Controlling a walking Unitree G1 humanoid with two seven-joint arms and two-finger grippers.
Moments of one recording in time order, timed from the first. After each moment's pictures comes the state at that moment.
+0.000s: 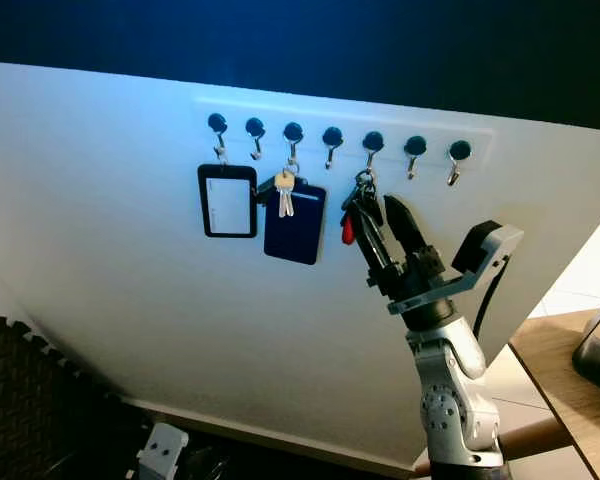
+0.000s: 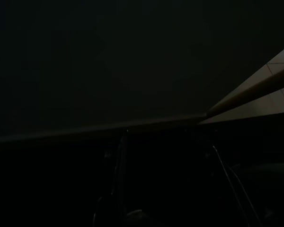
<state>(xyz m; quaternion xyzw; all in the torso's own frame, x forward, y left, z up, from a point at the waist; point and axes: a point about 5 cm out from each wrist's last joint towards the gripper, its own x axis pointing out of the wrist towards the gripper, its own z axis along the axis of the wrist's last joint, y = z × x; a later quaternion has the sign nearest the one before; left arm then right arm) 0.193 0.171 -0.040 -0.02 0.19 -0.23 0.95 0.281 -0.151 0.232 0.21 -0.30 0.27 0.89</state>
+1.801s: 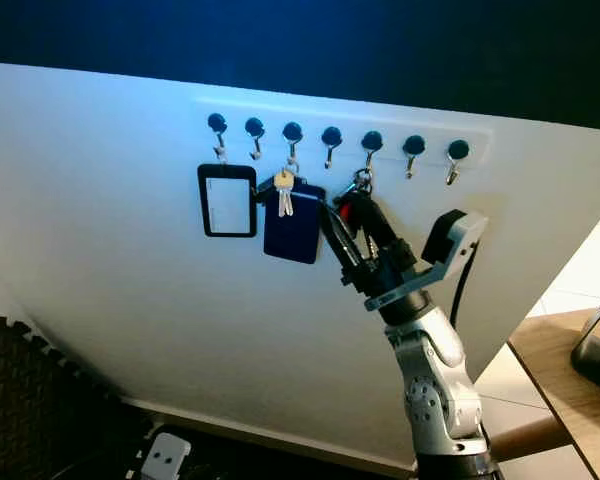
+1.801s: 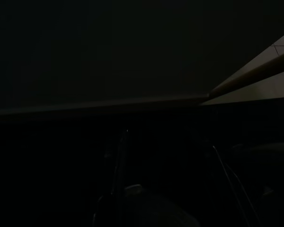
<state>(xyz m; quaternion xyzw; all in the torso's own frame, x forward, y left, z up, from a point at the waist) 0.182 0.173 -0.055 -0.02 0.24 -0.22 0.95 0.285 -0.126 0.237 0.20 -0.28 0.32 0.88</state>
